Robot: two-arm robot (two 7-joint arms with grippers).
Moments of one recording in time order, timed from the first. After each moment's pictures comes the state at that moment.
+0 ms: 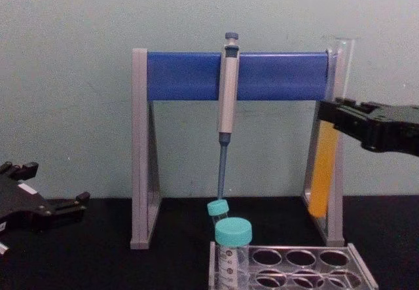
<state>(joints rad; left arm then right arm) -0.20 0.60 0.45 -1.41 -0.25 -0.12 0.03 0.12 0.45 -0.30 -1.70 0.48 0.02 0.37</state>
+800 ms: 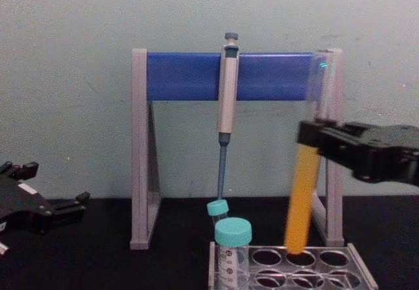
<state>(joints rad) -0.20 0.60 0.45 -1.41 -0.25 -0.12 0.03 0.03 0.49 -0.32 -1.80 0.51 0.04 0.42</state>
